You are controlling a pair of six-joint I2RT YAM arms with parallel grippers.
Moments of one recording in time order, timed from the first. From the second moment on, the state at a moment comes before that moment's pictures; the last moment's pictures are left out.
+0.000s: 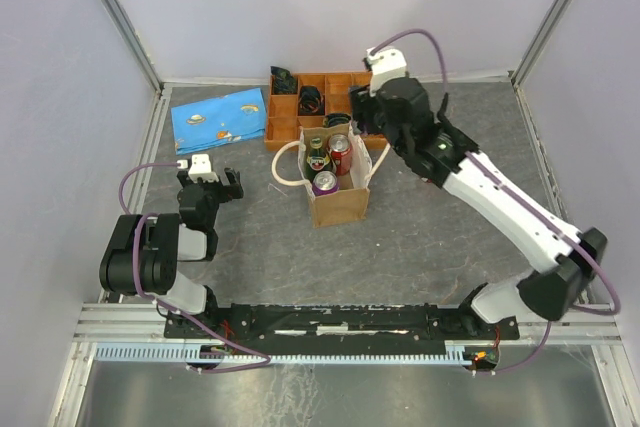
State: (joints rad) left arm 0.02 1.53 0.23 1.15 0.02 -0.06; right arm 0.71 1.48 1.52 -0.41 0.39 0.11
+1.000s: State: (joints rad) left arm 0.02 1.53 0.23 1.15 0.01 -0.06; right arm 0.40 1.51 1.32 -0.33 0.47 0.11
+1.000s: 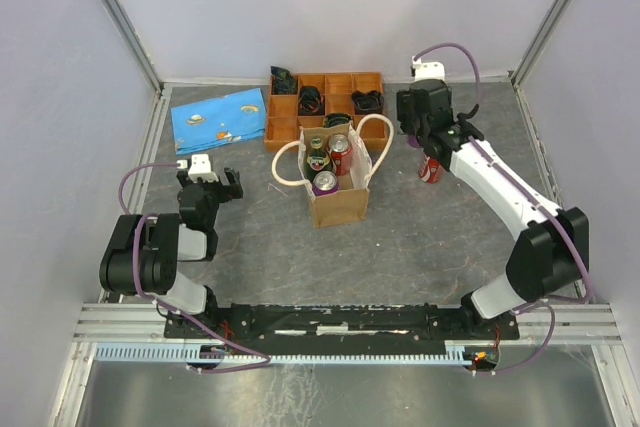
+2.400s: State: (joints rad) left arm 0.01 1.53 0.23 1.15 0.01 -0.06; right arm 0.40 1.73 1.15 -0.19 0.25 0.25
